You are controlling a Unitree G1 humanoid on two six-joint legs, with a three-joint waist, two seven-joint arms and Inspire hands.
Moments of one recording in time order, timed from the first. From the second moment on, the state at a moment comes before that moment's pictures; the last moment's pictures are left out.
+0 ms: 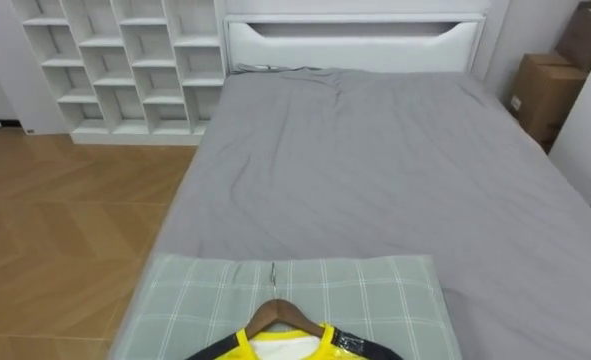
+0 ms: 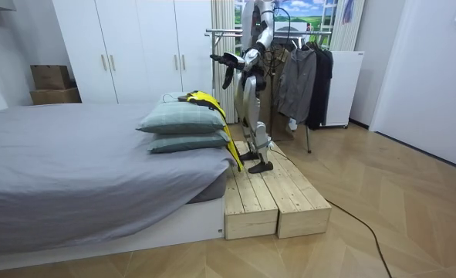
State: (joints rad) left arm 0.09 0.27 0.13 0.74 0.67 0.03 0.93; right arm 0.10 -0.25 0.00 1.32 -0.14 0.11 0.05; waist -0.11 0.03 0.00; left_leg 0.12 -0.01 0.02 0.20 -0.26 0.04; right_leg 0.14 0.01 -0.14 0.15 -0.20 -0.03
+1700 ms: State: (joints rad) left arm 0.03 0.27 -0.05 0.78 0.90 0.10 0.62; right arm 0.14 -0.26 0.00 1.32 -0.14 0.15 0.12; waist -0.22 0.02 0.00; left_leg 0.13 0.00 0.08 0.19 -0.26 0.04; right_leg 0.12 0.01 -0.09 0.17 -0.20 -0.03
